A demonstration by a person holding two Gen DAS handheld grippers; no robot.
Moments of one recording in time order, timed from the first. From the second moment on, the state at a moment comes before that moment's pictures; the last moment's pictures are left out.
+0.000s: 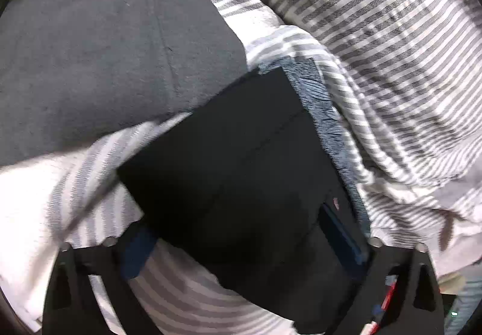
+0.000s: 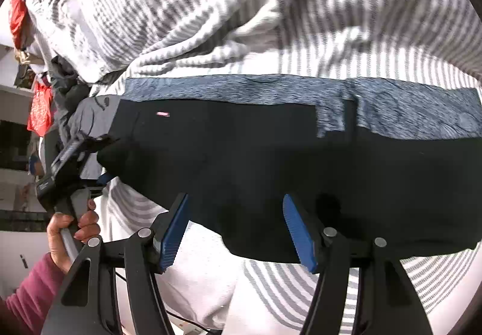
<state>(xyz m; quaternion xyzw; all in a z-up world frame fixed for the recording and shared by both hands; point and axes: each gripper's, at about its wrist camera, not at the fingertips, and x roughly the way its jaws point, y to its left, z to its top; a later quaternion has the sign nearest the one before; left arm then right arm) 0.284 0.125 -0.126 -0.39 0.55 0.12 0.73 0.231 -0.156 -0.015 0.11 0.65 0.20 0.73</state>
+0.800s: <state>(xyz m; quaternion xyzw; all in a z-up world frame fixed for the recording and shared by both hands) 0.288 0.041 -0.073 -0.02 0.53 0.11 0.84 0.317 -0.026 0.013 0.11 0.69 0.33 0.64</state>
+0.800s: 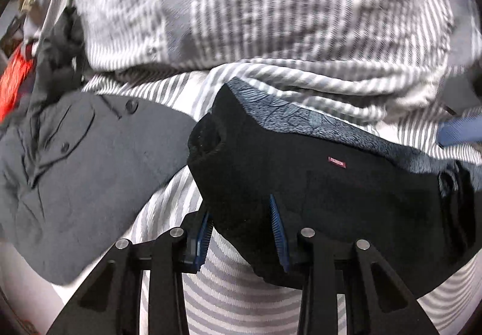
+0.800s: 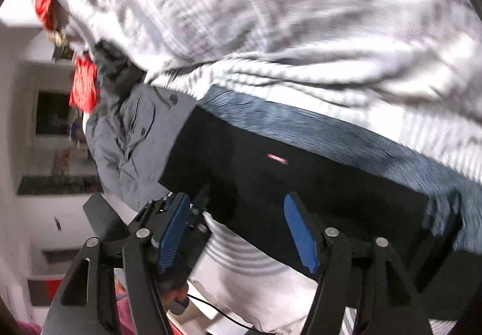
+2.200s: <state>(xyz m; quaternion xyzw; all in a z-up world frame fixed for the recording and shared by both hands) 0.274 -0.112 0.034 0.12 0.42 -0.08 0.90 0.309 -0.088 0.056 0.17 0.66 0.38 0.63</state>
